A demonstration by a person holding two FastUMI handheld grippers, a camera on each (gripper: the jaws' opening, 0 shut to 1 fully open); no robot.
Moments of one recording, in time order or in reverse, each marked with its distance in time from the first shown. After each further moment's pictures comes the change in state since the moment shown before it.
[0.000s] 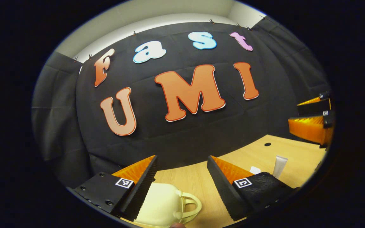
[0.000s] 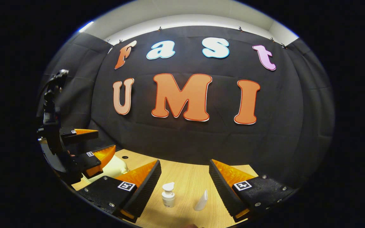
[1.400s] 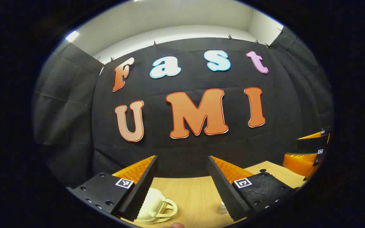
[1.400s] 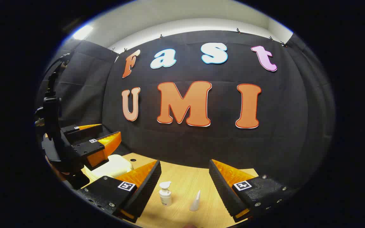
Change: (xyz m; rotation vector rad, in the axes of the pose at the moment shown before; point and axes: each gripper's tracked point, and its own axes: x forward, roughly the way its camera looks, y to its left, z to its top) left arm -0.042 -0.025 0.078 -0.238 -0.139 0.152; right arm -0.024 -0.033 0.009 0.023 -0.053 0.106
